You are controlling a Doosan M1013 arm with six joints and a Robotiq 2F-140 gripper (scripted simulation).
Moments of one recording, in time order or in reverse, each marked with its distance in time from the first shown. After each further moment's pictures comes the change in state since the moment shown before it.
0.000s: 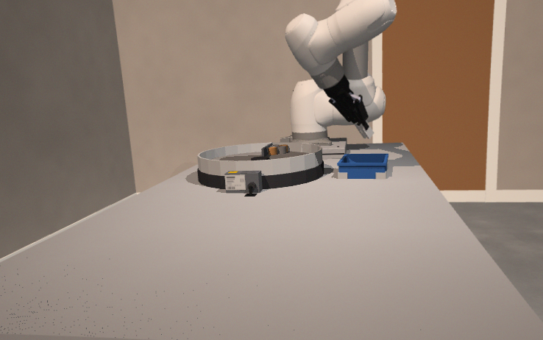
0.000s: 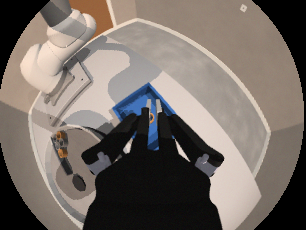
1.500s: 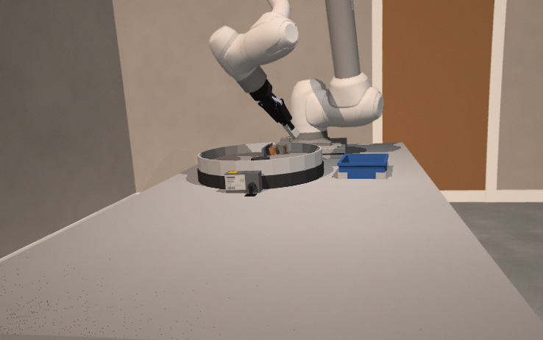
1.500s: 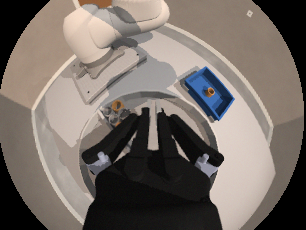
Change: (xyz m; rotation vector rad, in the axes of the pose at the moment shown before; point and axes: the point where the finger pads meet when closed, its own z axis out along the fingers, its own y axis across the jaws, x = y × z) arm -0.087 -0.242 -0.071 0.001 0.002 0.002
